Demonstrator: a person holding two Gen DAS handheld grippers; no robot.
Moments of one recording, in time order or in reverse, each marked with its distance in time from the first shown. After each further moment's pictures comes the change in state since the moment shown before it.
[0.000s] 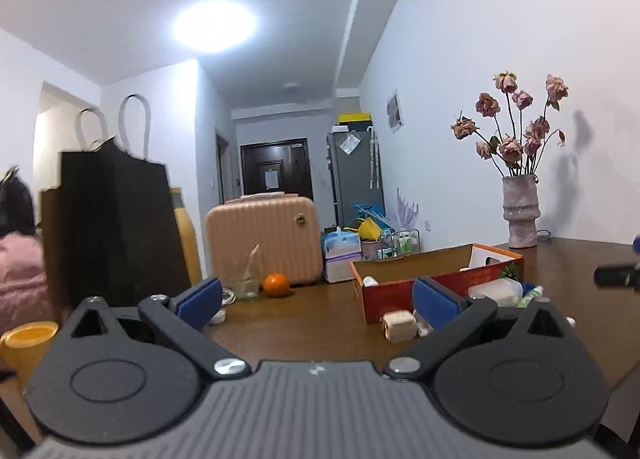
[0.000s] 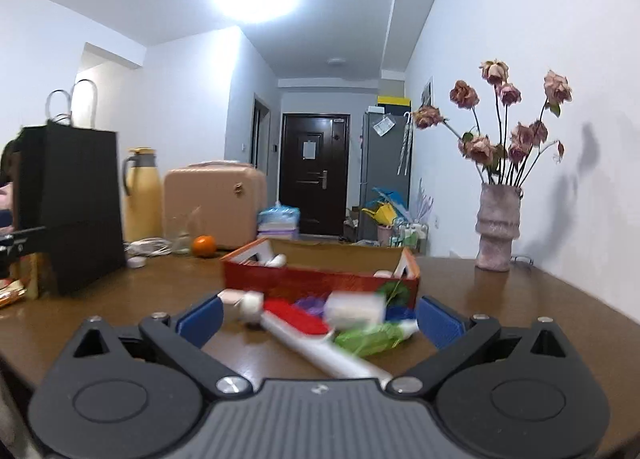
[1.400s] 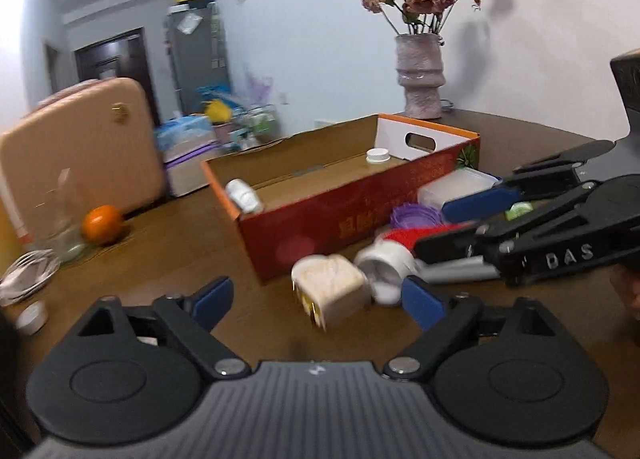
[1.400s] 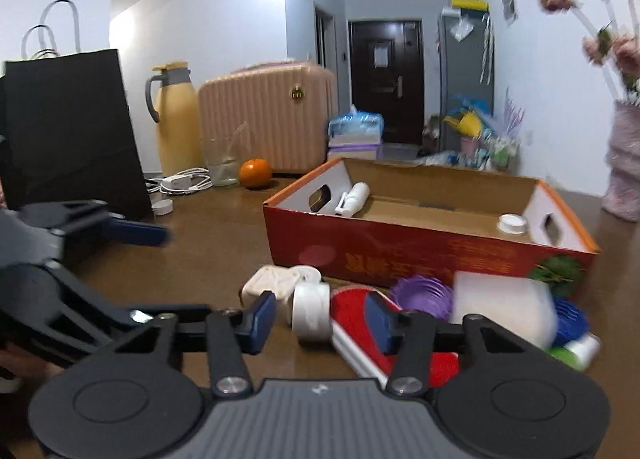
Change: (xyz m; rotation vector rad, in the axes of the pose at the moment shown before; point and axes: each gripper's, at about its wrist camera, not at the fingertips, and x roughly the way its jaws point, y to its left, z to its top) left arm 0.289 -0.031 -0.023 0.184 0.390 -0.515; right arm 0.262 0.021 0.031 0.038 0.319 0.253
